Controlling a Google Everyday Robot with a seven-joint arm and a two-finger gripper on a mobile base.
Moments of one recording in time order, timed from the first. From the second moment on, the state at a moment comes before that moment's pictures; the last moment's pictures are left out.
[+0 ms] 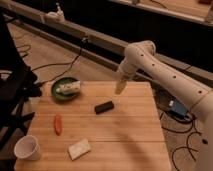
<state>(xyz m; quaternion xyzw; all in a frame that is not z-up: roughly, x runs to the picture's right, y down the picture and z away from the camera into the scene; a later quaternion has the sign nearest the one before) 0.089 -0.036 0.793 -0.23 -0.12 0.12 0.96</state>
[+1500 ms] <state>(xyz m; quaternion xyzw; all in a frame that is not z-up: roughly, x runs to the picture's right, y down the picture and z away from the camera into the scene) -0.013 -0.002 0.815 -0.25 -0.22 -0.08 0.94</state>
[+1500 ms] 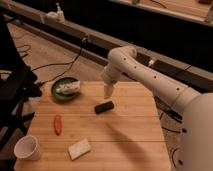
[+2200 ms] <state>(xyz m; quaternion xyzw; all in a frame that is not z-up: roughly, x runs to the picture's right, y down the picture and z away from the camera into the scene) -0.141 0.059 0.770 -0.30 -0.38 -0.21 0.85</state>
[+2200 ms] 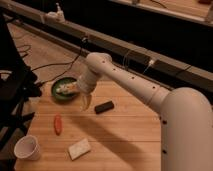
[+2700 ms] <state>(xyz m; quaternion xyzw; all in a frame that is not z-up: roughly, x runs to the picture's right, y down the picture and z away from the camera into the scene) -0.137 0.058 0.784 -0.30 -0.35 -0.24 0.85</state>
